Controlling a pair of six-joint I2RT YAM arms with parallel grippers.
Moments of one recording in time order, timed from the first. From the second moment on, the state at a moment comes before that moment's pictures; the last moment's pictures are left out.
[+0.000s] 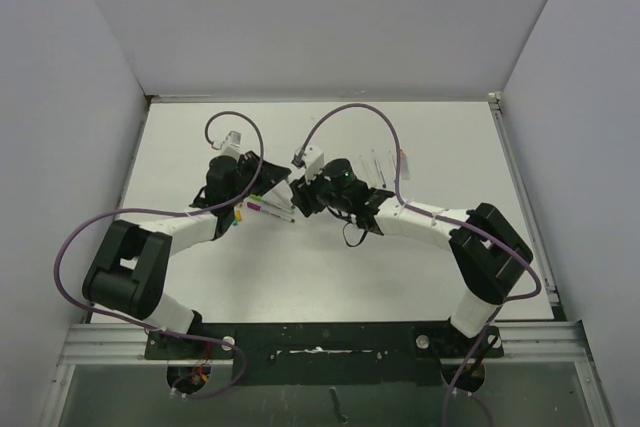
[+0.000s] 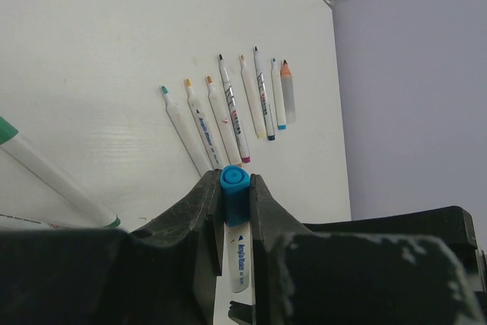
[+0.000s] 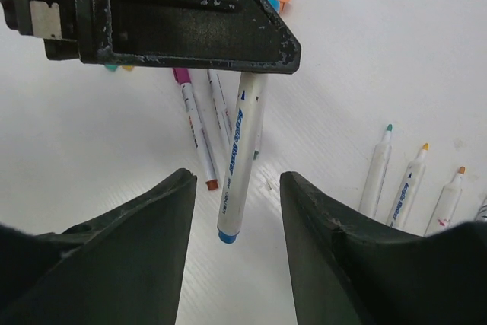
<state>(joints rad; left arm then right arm) -0.35 1.53 0.67 0.58 0.24 -0.99 0.81 1.69 1.03 0.20 -0.08 -0.01</state>
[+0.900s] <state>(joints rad) -0.40 1.49 0.64 0.53 0.20 -0.97 0.81 1.76 1.09 0.20 -0.08 0.02</state>
